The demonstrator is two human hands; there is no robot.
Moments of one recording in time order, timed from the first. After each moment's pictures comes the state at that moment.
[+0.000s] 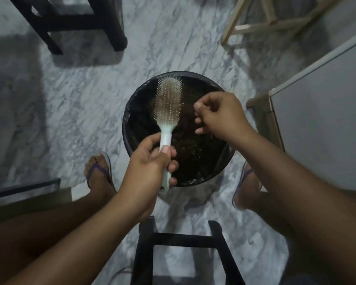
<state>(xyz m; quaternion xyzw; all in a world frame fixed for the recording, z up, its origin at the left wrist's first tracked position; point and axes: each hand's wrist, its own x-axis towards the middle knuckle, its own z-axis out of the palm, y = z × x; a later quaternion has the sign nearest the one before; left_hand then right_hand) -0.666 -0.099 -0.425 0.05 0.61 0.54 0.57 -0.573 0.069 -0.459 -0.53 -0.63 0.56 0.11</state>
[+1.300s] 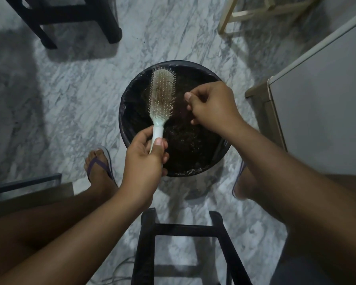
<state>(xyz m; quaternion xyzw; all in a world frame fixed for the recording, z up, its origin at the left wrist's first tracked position) -0.658 -0.104 -0.447 0.07 0.70 0.52 0.49 -0.576 0.062 -0.464 -0.52 -0.71 0.46 0.12</state>
